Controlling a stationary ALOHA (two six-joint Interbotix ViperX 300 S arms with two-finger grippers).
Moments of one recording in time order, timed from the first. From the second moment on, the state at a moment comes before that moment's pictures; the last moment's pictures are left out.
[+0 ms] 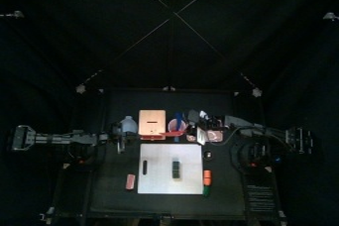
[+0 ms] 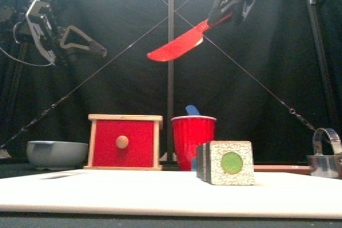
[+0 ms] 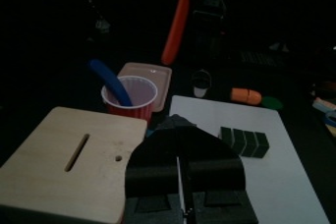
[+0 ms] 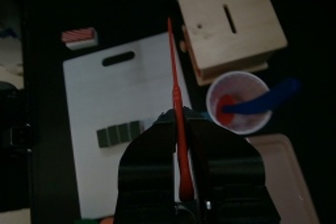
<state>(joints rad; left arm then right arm) 0.13 -0.68 1.21 -0.05 -0.46 0.00 -0.18 -0.49 0.53 0.15 0.53 0.01</state>
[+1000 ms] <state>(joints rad) -0.06 -0.48 1.01 -0.10 -0.23 0.00 0.10 -0.44 1.02 0.20 -0.18 0.03</state>
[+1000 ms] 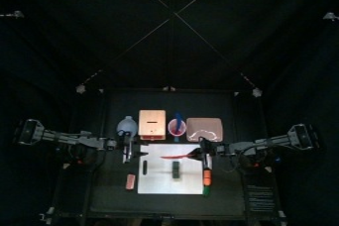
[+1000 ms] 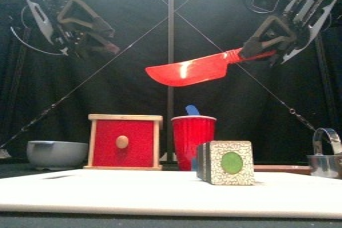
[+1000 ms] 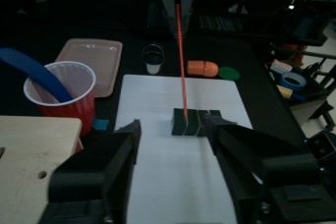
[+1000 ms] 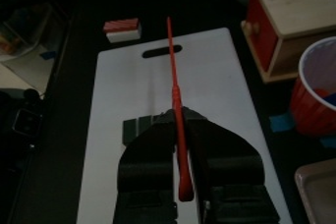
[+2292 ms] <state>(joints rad) -0.08 0.00 0.69 -0.08 -0.03 0.00 0.11 -0.39 1.00 0.21 -0.19 0.03</state>
